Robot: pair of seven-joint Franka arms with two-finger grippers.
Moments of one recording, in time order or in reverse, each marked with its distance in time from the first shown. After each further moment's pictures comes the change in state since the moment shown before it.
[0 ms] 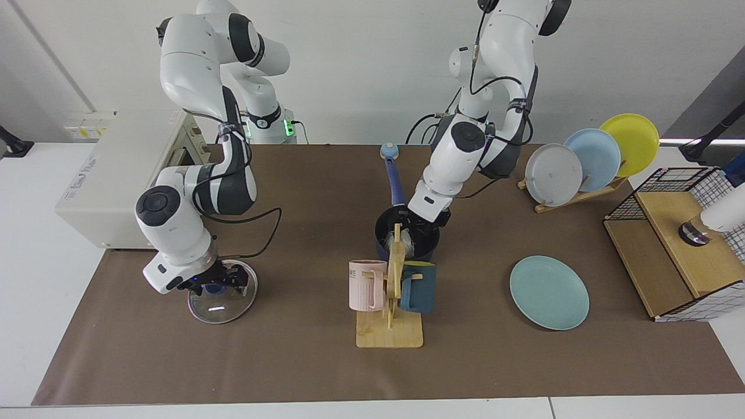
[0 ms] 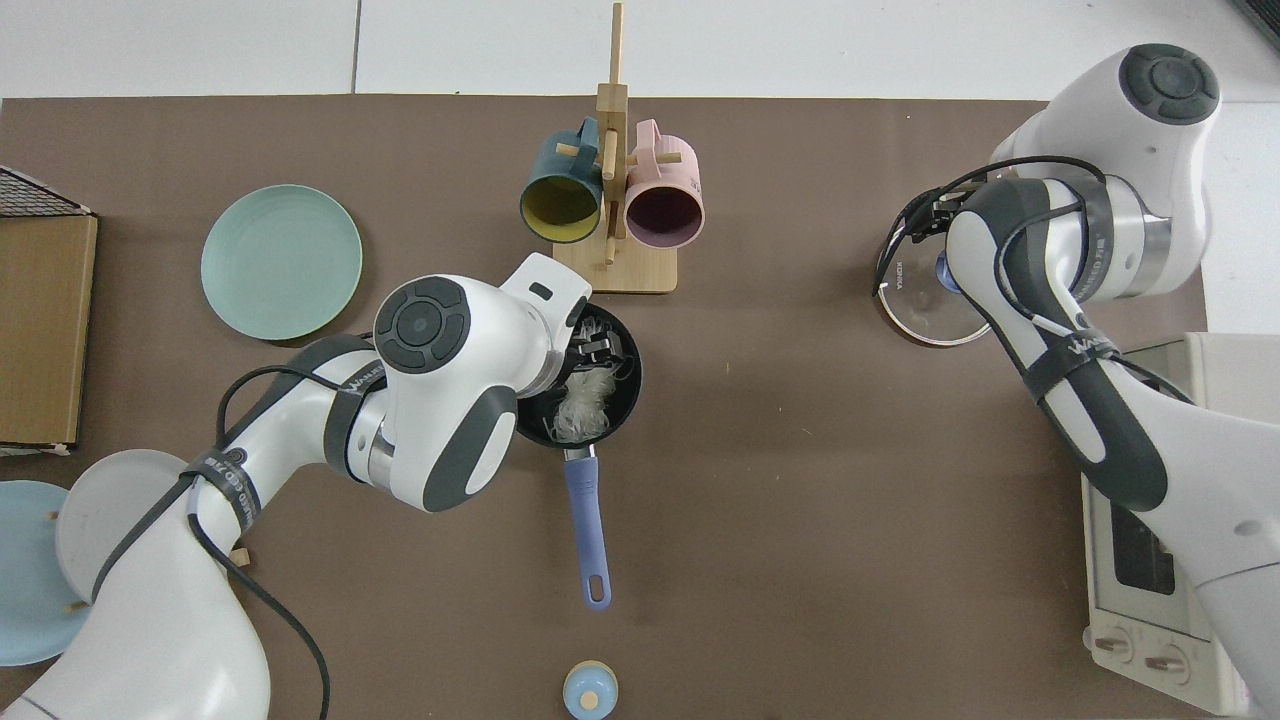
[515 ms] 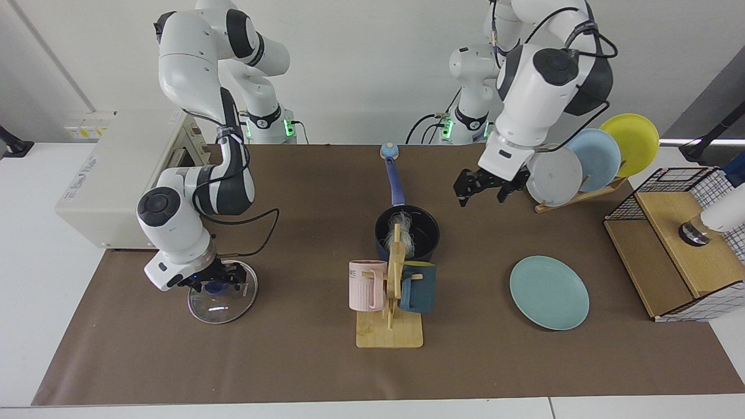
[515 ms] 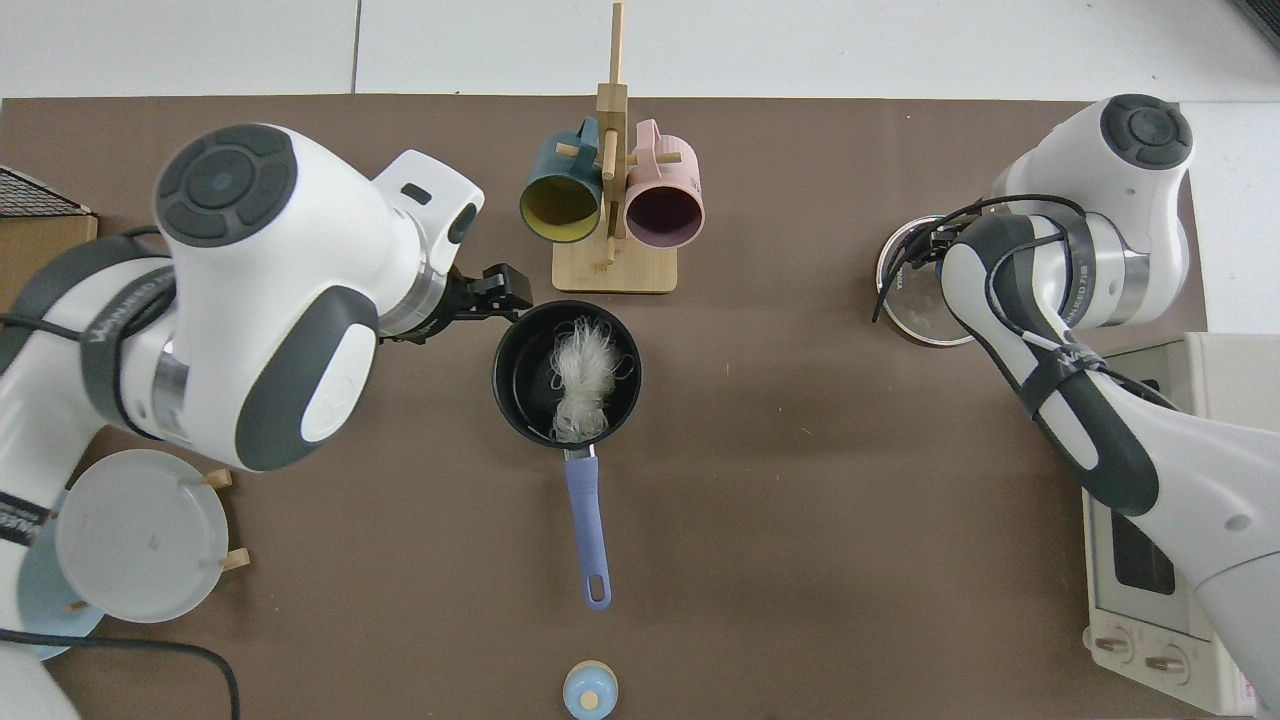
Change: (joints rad) left arm 0.029 -0.174 0.192 0.236 0.028 -0.482 0.254; right arm -0.015 -0.033 -0.002 -0.078 0.000 0.030 -0.008
